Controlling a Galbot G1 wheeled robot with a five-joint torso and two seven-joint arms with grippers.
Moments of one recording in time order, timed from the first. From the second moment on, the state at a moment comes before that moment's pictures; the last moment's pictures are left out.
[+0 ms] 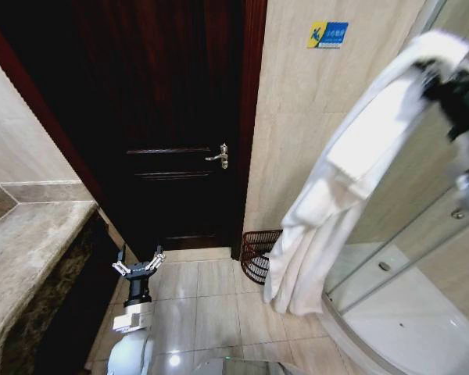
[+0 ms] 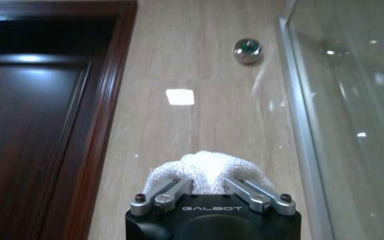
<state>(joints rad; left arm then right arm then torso) 1.69 -1.61 -0.72 -2.06 0.02 -0.45 -0.09 -0.48 0.54 0.68 2.02 1.18 -0.34 0.19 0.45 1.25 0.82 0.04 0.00</state>
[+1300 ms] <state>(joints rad) 1.67 -1.61 -0.70 -2.05 0.07 -0.42 -0.11 0.69 1.09 -0.06 0.97 0.98 -0.21 0.18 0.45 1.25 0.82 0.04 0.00</state>
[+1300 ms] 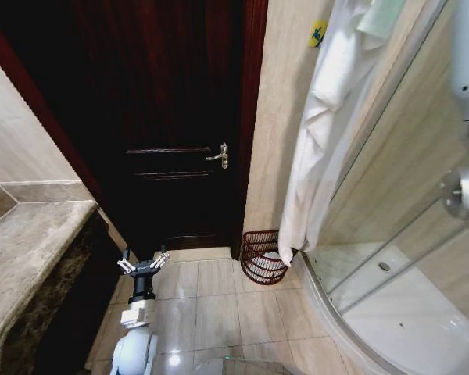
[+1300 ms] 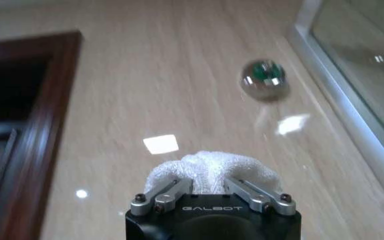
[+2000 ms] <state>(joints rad) 1.67 -1.61 -0.68 -2.04 0.10 -0.42 -0.10 0.42 1.03 -0.02 1.19 0.99 -0.21 0.19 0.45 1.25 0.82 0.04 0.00</state>
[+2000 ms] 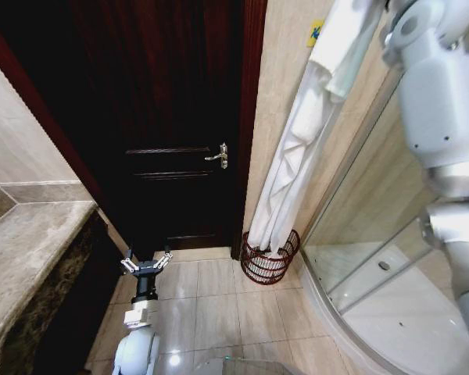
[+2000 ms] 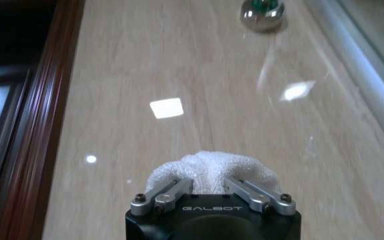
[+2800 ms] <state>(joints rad) 1.68 -1.61 -0.67 -2.02 0.14 -0.46 -0.10 0.04 0.93 0.09 1.43 0.95 -0.17 0.19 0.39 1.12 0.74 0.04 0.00</state>
